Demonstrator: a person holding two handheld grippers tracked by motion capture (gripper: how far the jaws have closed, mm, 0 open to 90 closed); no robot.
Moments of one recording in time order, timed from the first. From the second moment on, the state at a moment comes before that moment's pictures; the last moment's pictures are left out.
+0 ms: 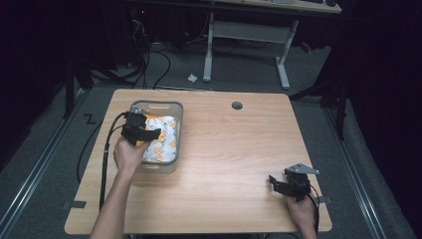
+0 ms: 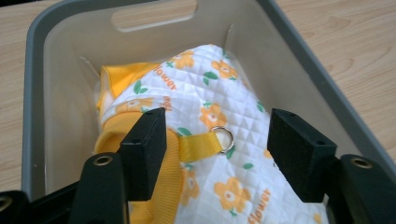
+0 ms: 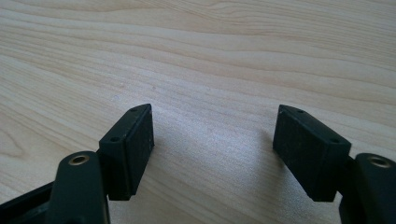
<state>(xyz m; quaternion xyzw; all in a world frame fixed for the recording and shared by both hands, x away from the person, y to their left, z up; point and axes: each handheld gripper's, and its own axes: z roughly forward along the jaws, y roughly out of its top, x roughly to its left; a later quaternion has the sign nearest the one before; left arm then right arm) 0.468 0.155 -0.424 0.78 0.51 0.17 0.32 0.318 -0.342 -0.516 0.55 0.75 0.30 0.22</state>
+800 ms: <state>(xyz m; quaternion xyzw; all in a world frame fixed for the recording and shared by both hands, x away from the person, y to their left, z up) 0.428 0.150 -0.393 0.76 0.46 0.21 0.40 0.318 -0.342 -0.516 0.55 0.75 0.30 0.22</state>
